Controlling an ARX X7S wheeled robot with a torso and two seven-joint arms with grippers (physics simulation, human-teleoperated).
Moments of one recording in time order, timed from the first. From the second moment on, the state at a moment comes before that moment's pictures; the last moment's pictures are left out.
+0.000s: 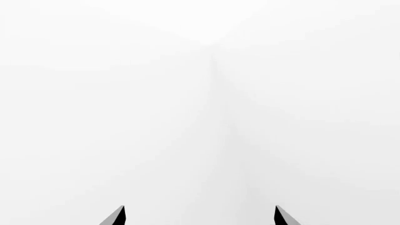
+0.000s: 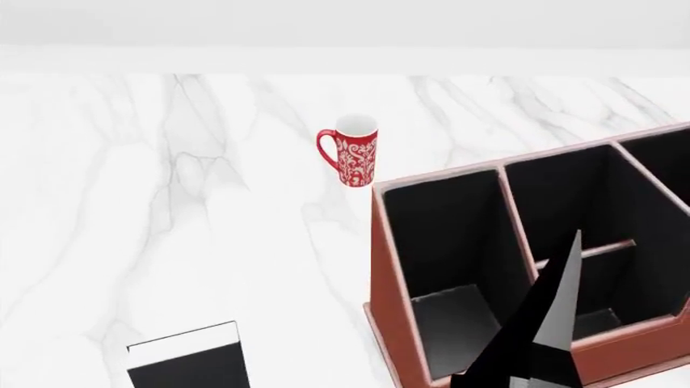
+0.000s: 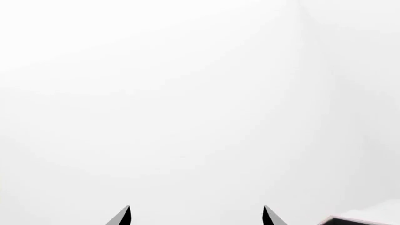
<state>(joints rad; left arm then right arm) 0.53 0.00 -0.31 1.05 0.33 -0.12 -0.39 -0.05 0.47 -0.07 -0.98 0.57 0.14 0.67</state>
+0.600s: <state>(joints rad) 0.53 0.00 -0.30 1.05 0.34 -0.12 -0.39 -0.06 0.48 -0.09 -0.98 0.55 0.11 0.68</state>
